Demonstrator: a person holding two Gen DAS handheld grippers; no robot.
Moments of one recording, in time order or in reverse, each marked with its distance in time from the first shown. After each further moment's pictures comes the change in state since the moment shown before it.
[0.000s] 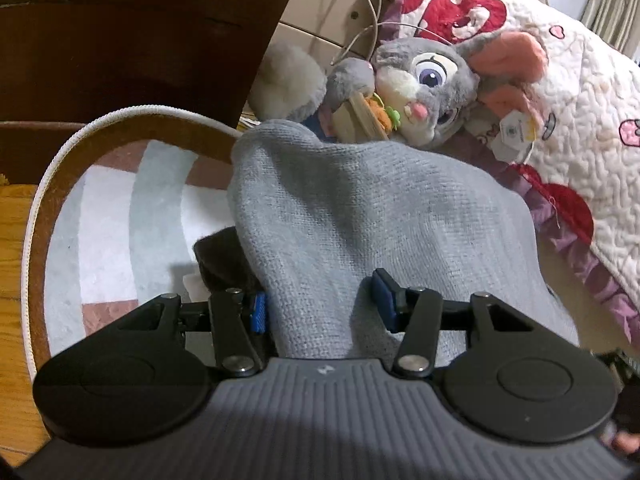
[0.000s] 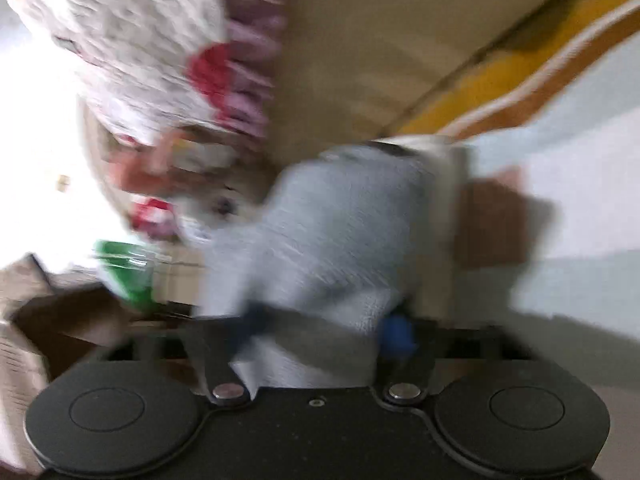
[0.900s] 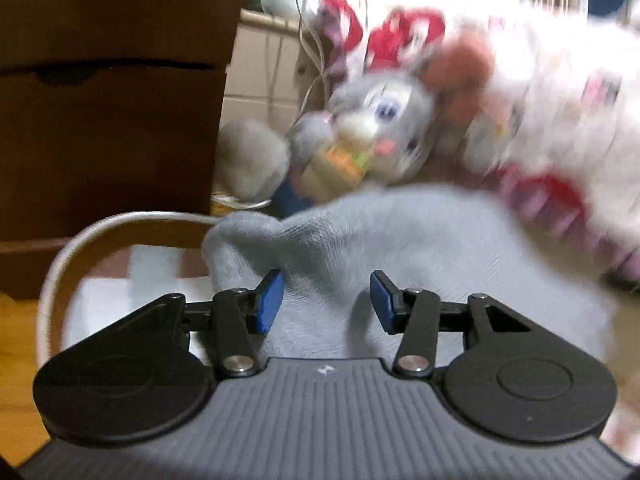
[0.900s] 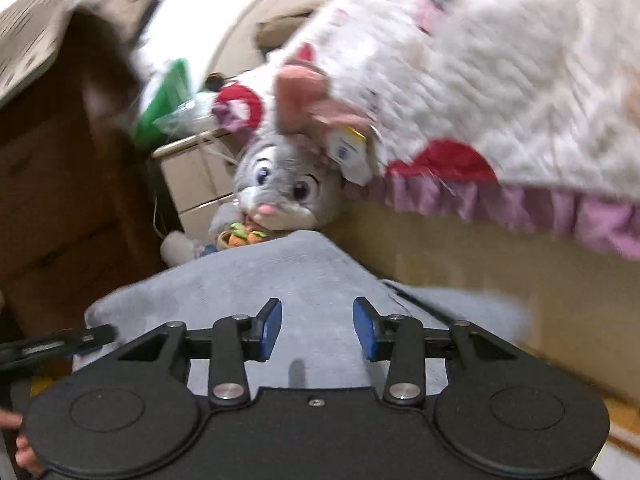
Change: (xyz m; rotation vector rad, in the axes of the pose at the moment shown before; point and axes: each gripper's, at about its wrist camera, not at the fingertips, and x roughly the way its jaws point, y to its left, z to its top) left arm 0.000 -0.027 0.006 0.301 -0.141 0.093; right arm 0.015 0.149 -0.072 -1.083 -0.057 -0.262
